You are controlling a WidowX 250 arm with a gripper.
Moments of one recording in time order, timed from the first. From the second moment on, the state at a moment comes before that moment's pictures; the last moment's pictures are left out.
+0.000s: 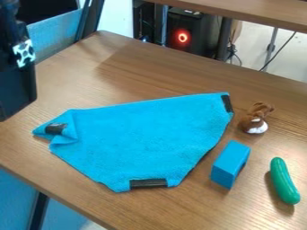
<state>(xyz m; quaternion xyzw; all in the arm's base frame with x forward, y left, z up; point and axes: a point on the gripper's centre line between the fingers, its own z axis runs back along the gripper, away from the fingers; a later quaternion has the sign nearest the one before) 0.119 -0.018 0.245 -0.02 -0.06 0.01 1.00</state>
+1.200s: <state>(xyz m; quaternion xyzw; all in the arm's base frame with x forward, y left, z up) 0.228 -0.046 0.091 0.07 -0.20 -0.20 0.96</state>
